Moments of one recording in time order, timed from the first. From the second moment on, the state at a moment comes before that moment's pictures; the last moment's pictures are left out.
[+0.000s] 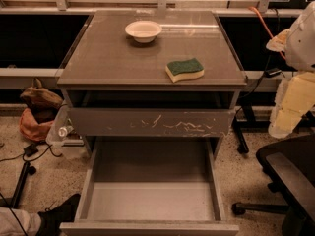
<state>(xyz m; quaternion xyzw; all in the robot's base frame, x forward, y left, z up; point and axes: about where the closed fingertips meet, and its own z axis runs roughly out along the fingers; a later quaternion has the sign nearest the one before) 0.438 -0.217 0.976 -0.60 0.78 -0.03 0.16</state>
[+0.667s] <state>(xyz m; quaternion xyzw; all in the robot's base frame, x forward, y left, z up) 0.469 -0.201 0.968 -0.63 0.76 -0.03 0.18</state>
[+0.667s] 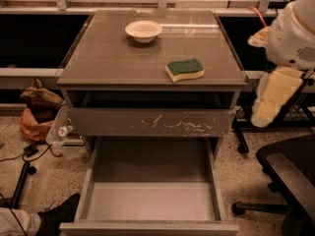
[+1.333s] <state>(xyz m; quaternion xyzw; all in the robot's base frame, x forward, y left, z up) 0.575 -0.150 0.933 -0.66 0.70 0.04 0.26</state>
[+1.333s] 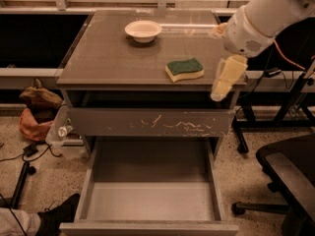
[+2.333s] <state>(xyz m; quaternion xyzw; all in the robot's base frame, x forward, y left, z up) 0.681 -0.112 0.863 -0.68 0.68 0.07 0.26</state>
